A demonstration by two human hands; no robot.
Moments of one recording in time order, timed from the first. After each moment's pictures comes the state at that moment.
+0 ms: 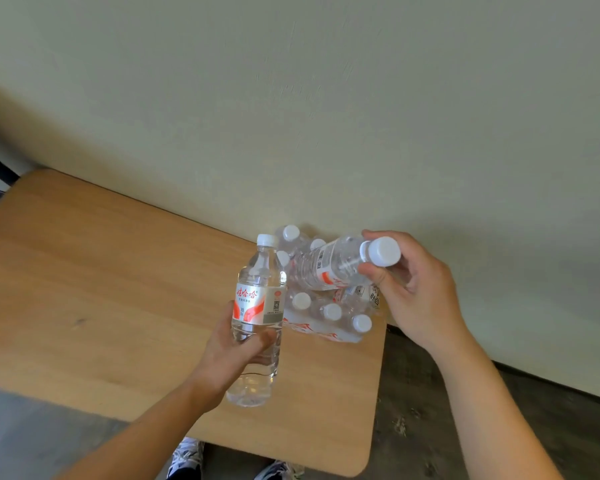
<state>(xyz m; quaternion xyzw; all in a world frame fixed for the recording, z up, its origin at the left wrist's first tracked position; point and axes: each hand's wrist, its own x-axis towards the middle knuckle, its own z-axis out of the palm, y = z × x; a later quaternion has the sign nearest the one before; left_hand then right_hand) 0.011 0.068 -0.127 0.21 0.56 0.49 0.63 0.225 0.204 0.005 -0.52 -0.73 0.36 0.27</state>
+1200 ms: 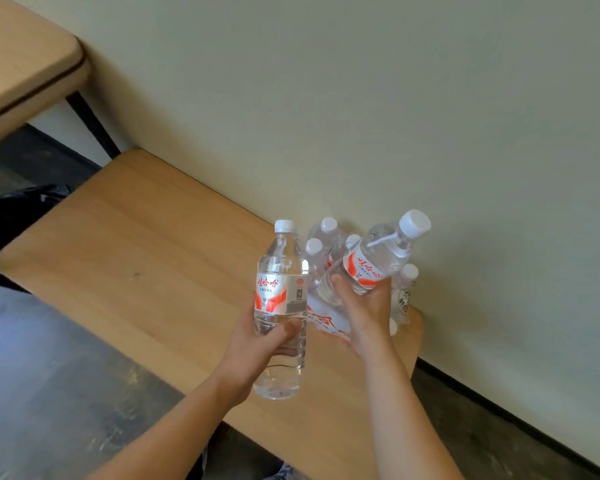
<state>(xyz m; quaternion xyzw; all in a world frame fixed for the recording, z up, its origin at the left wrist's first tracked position) 0.060 0.035 -0.132 0.16 0.57 0.59 0.55 0.195 0.173 -0.131 -0.54 -0.51 0.58 0.33</state>
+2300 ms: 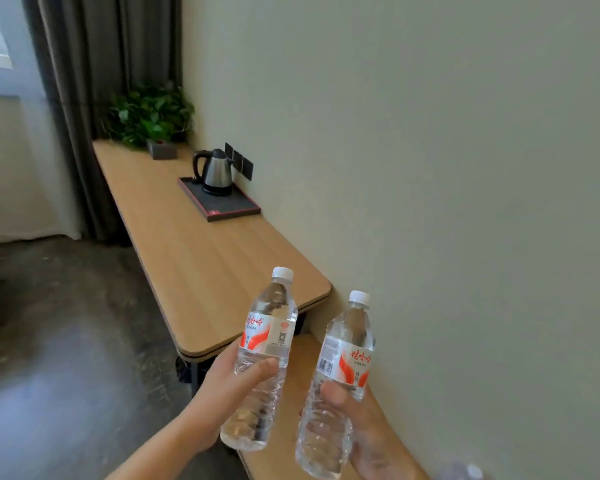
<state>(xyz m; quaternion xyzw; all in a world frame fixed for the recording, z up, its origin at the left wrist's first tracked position) -0.256 -0.242 0.153 0.18 0.61 0.69 0.33 -0.109 -0.078 0.177 -0.26 -0.57 0.77 0.08</state>
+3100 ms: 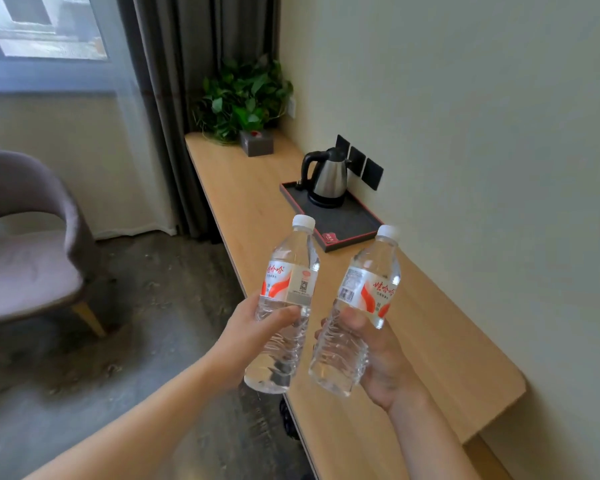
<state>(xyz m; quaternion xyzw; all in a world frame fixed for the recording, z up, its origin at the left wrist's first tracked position) -0.714 -0.307 0.163 0.14 0.68 0.67 0.26 -0.622 -0.120 0.156 -0.17 -0.54 0.82 0.05</state>
